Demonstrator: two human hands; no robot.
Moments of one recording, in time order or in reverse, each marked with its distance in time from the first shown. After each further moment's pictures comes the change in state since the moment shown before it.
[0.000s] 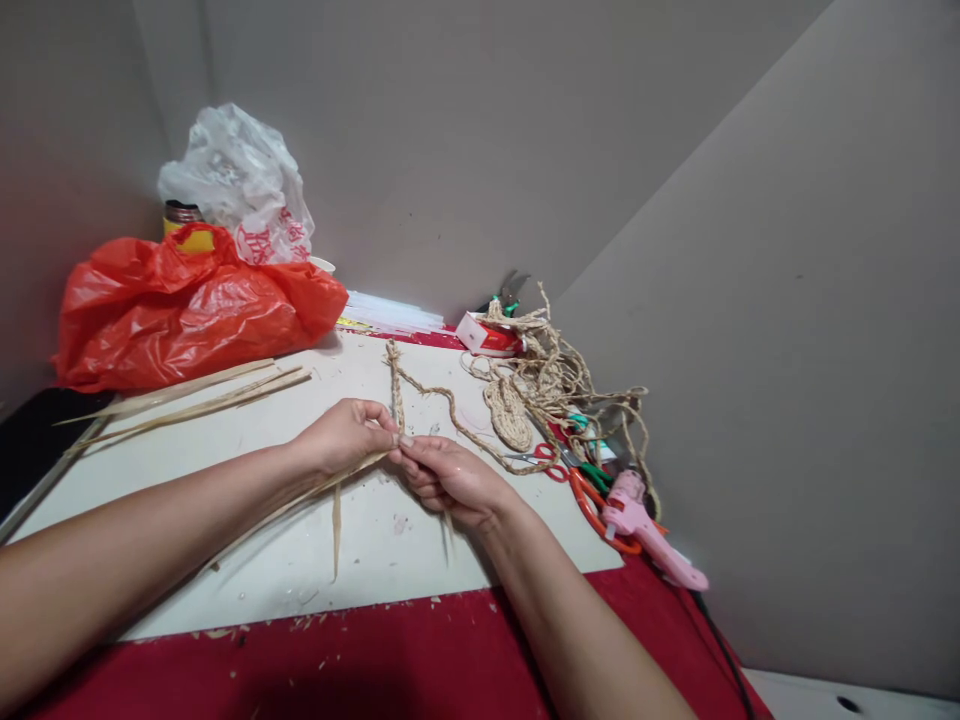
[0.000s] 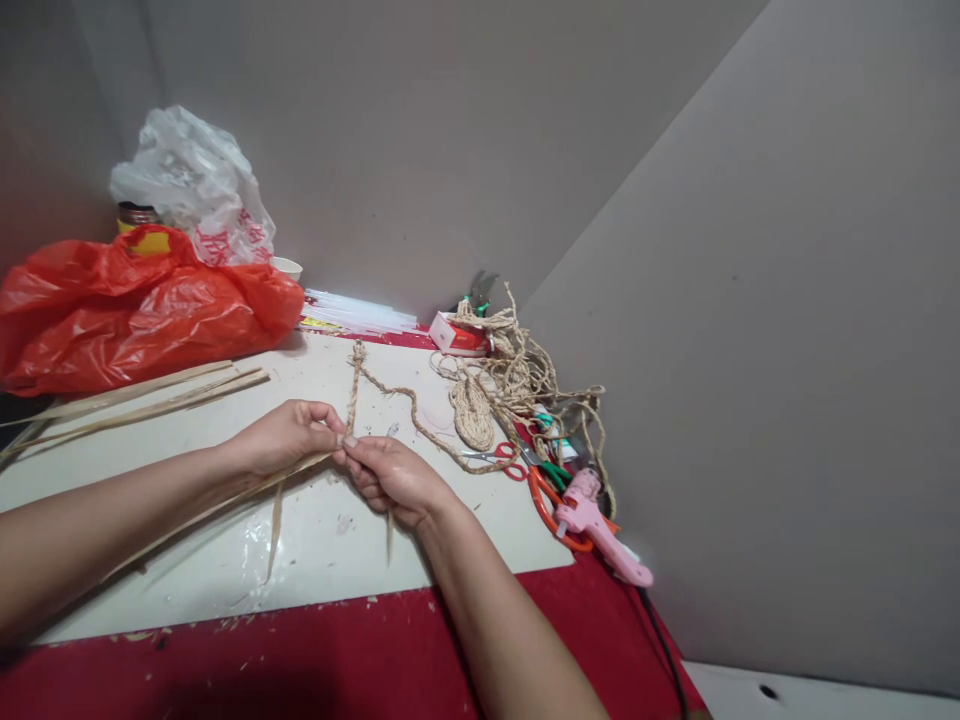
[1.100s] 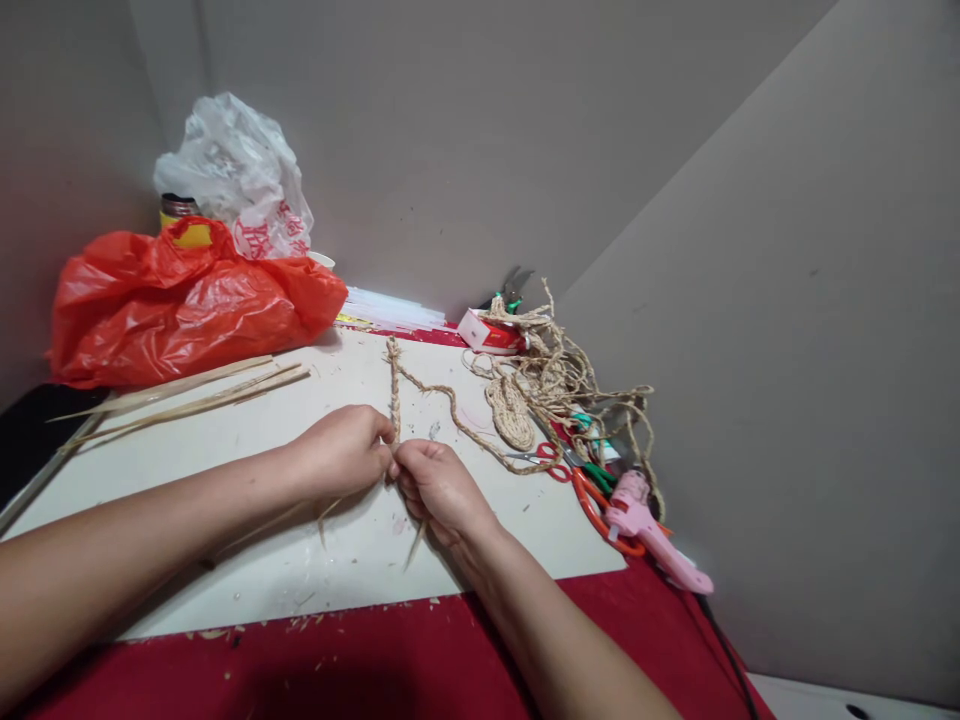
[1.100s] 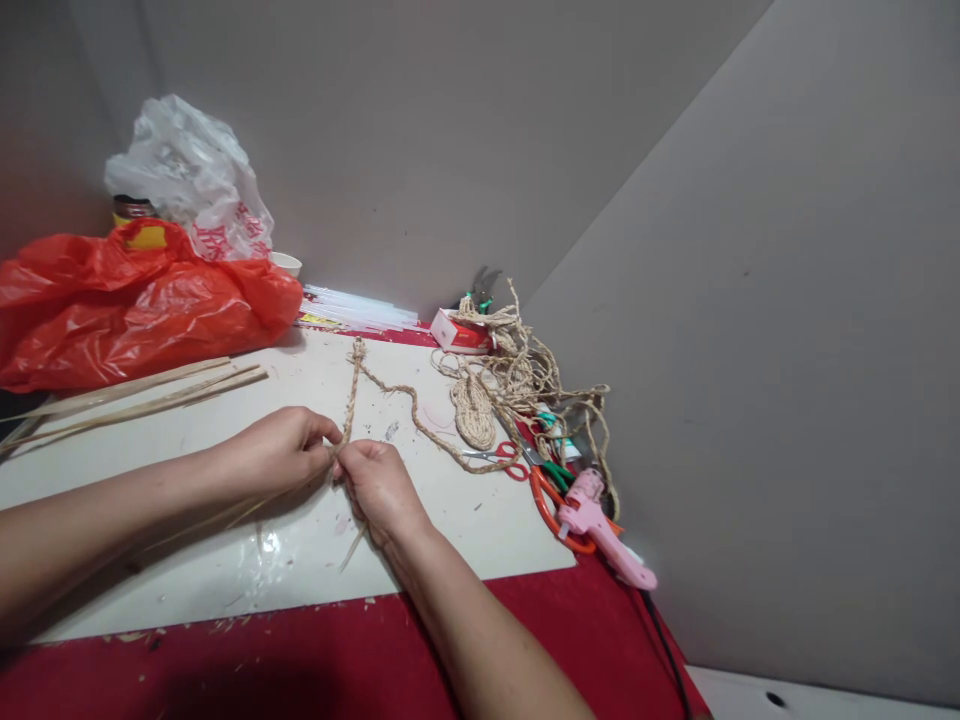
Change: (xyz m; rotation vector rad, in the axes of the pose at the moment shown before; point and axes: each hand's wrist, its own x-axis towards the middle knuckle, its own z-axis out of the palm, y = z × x) left_hand -0.022 0.023 0.006 0.880 -0.008 0.139; right_hand 0.005 0.013 0.033 -0.029 0.461 -0.141
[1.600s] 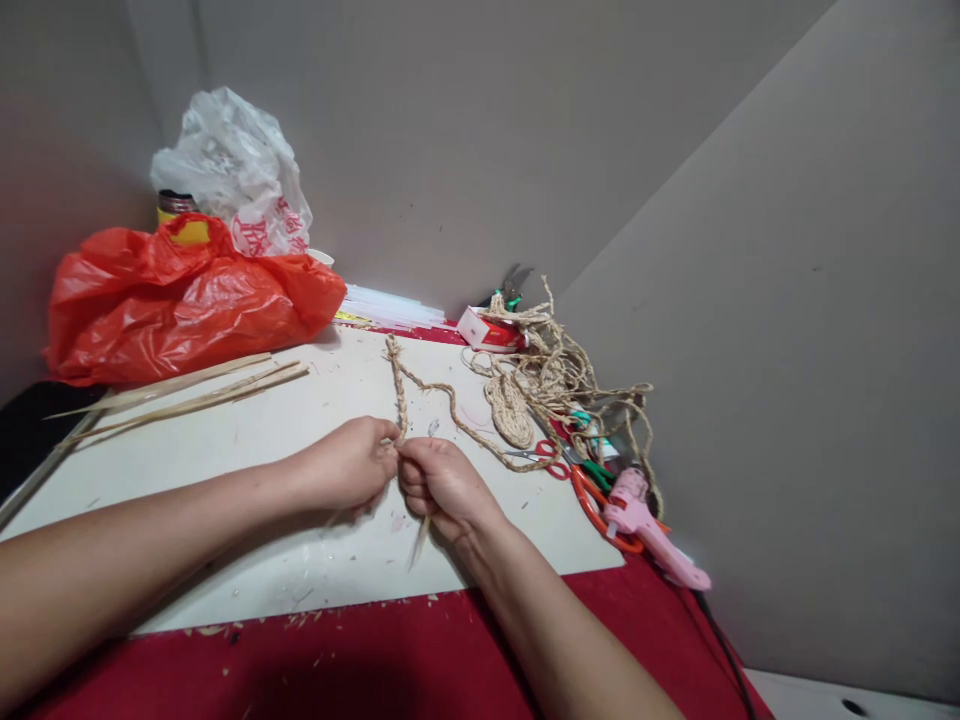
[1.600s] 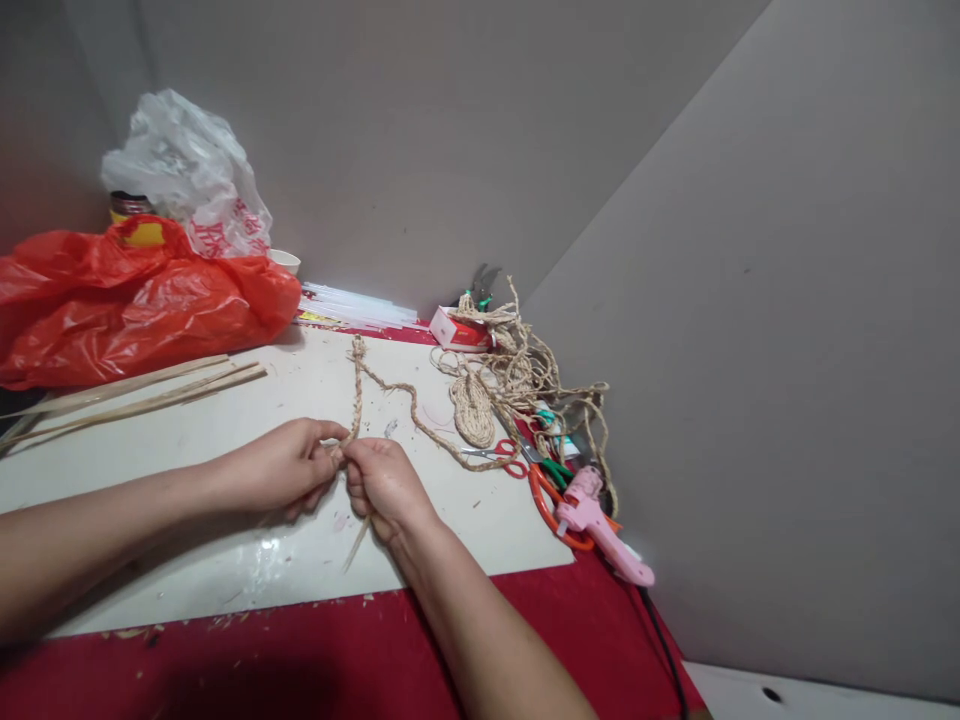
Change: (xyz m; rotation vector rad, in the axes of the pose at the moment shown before) left_hand -0.005 0.001 0.014 -0.350 -0.161 -0.151; right_hand 0.002 -0.003 -0.007 0.134 -0.090 0.067
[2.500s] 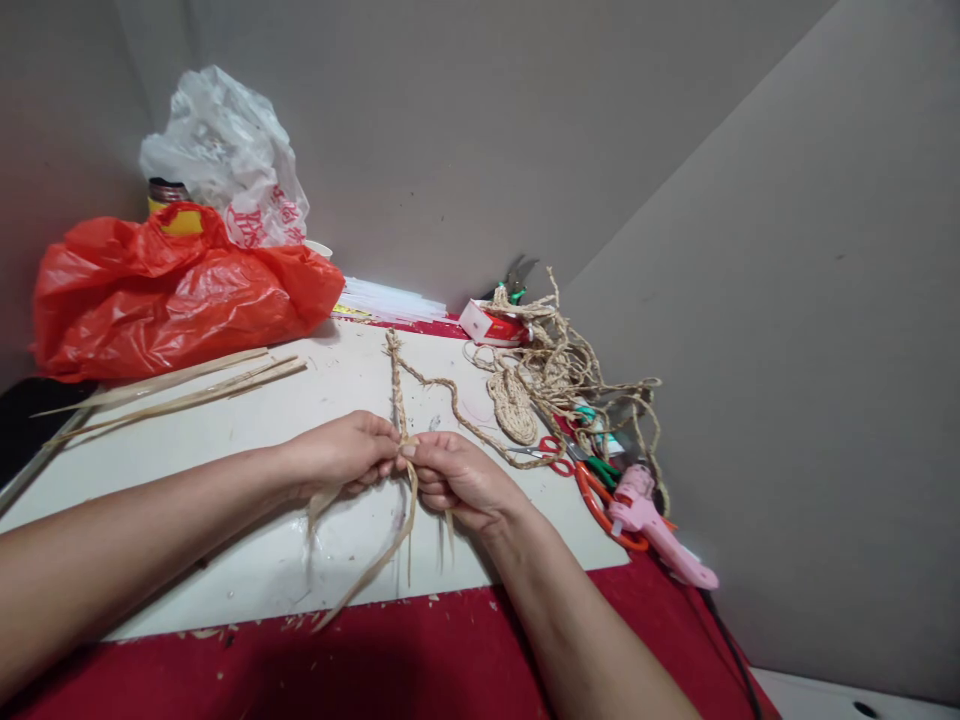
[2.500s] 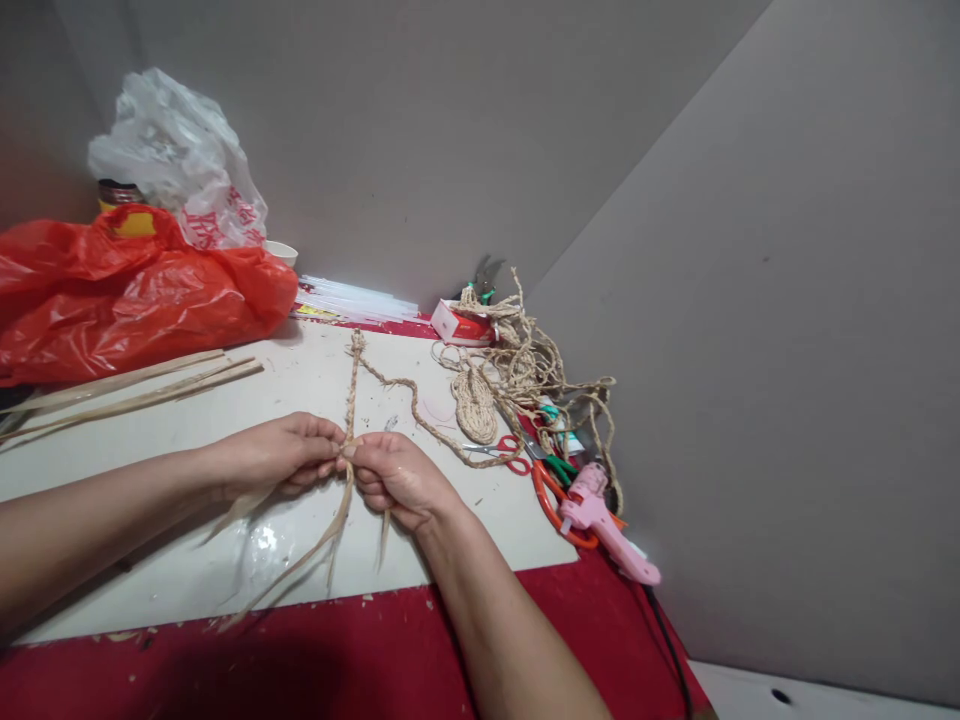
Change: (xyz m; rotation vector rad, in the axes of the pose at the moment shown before) left_hand 0.013 -0.005 0.000 -0.412 -0.120 -0.084; right_hand 0.001 -0.014 -0.028 -0.047 -0.306 0.095
